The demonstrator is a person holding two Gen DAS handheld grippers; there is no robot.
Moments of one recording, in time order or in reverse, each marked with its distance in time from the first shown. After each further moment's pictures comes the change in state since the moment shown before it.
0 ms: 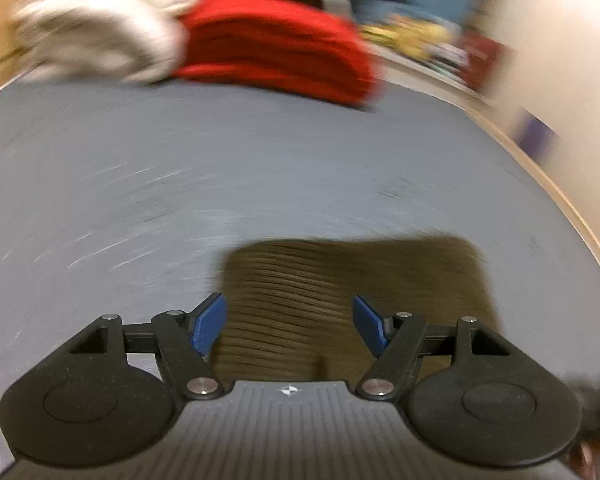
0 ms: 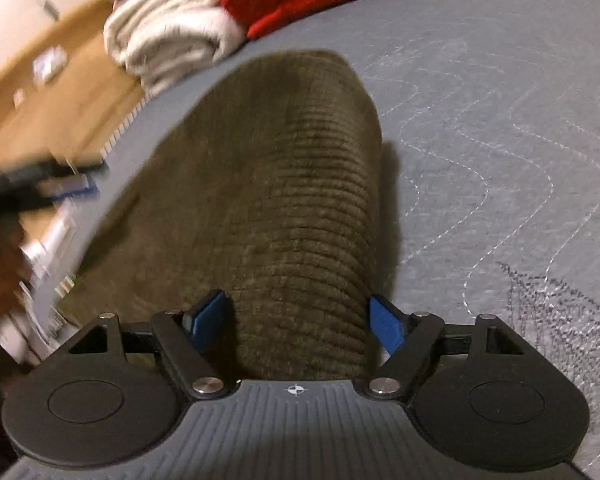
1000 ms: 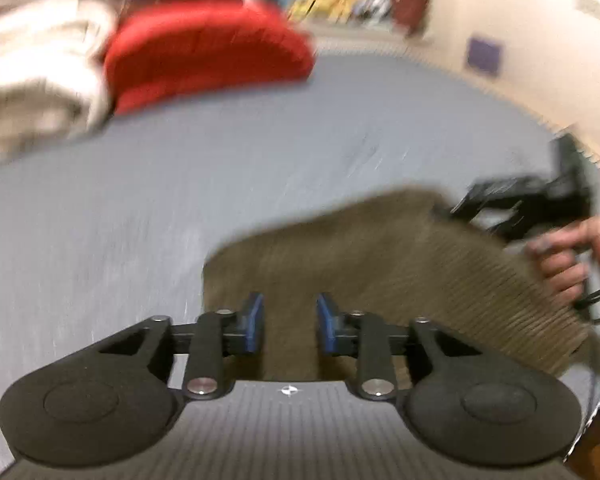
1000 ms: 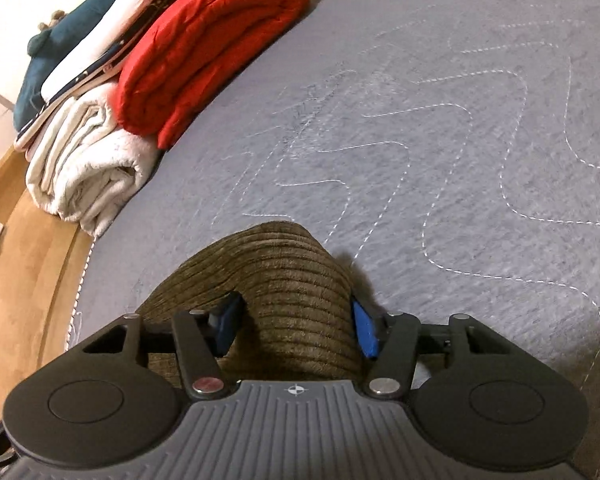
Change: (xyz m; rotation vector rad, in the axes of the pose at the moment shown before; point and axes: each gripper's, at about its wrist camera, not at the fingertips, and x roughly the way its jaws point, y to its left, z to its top) left arm 0.025 -0.004 -0.020 0.228 0.089 0.051; right arm 0.076 -0.084 0.094 0.476 -0.194 0.015
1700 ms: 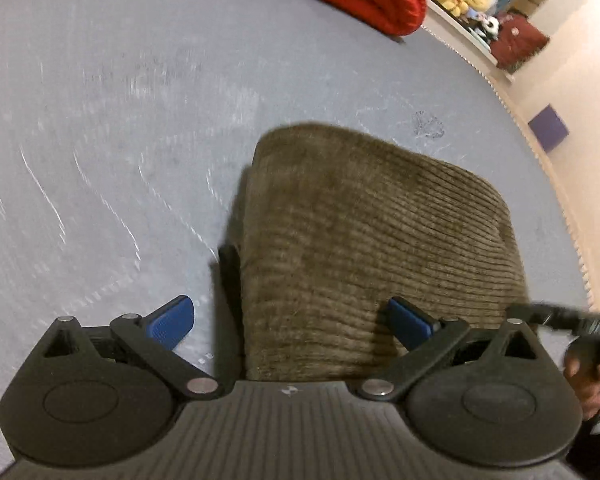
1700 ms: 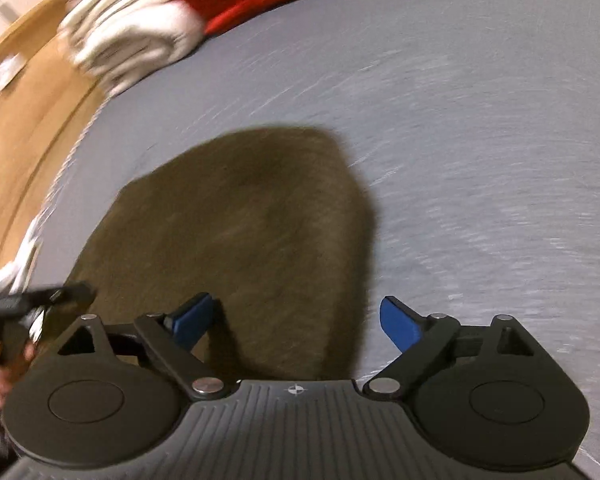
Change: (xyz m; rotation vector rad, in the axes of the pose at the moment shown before) left arm 0.049 0.059 -0.028 -0.523 0.166 -0.170; right arm -0.035 0.040 -0.030 -0.386 0.298 -0.028
